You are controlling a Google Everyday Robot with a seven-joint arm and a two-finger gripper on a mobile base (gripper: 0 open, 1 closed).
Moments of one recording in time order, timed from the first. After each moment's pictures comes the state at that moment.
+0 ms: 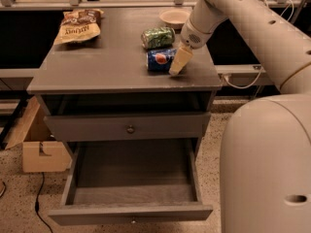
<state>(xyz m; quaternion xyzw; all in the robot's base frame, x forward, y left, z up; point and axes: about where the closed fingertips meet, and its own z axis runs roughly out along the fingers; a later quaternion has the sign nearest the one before) 0.736 -0.087 0.843 -0.58 0.78 0.06 0.22</state>
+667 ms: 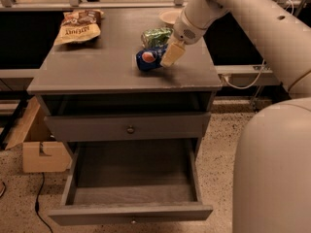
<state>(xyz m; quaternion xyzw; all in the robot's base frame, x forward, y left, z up) 0.720 -0.052 0.873 -0.61 0.74 0.08 0.26</state>
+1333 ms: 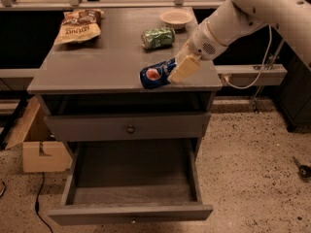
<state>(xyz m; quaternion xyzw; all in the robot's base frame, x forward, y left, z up) 0.634 -0.069 0.881 -0.59 0.74 0.15 0.28</state>
